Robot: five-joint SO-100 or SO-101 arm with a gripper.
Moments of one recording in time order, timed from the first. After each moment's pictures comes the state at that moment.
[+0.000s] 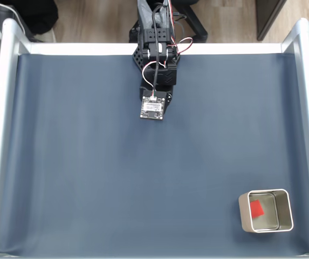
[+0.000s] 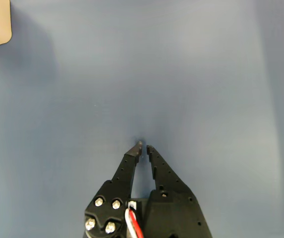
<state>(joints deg) -6.2 188.2 179.6 60.6 -79.0</state>
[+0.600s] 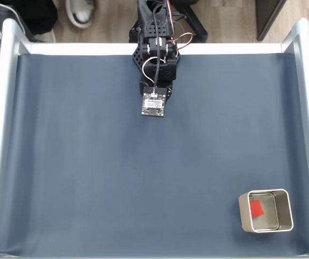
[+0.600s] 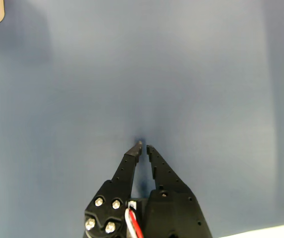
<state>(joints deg) -6.2 192.5 179.6 73.5 -81.1</state>
